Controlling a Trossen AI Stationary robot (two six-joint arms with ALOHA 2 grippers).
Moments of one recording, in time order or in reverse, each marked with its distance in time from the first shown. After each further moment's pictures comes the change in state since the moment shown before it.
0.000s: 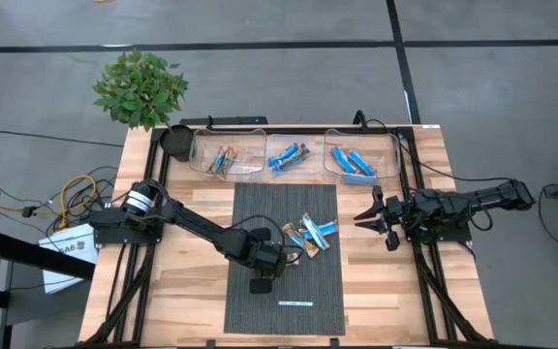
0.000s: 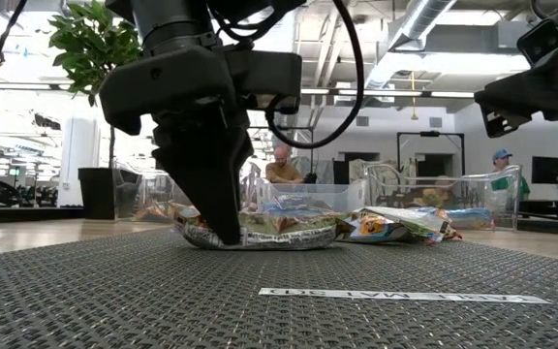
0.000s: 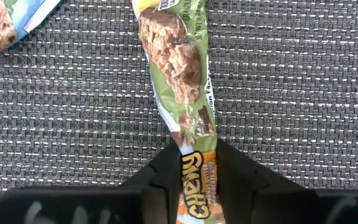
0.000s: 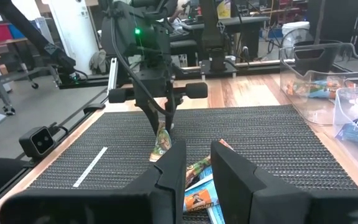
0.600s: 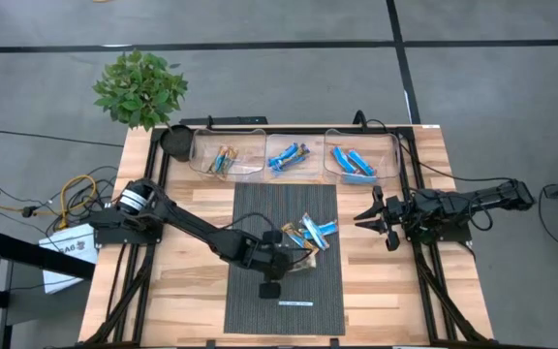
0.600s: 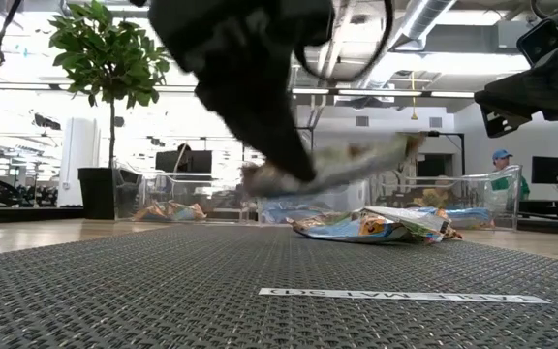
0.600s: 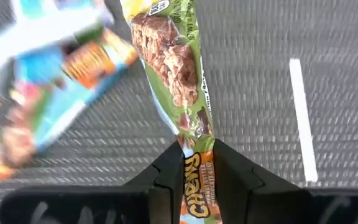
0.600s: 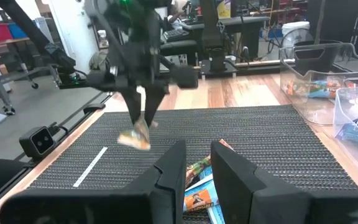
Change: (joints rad) left arm -0.019 -0.049 0.000 0.235 -0.063 0.071; right arm 0.000 0.000 0.000 0.000 0.000 0.000
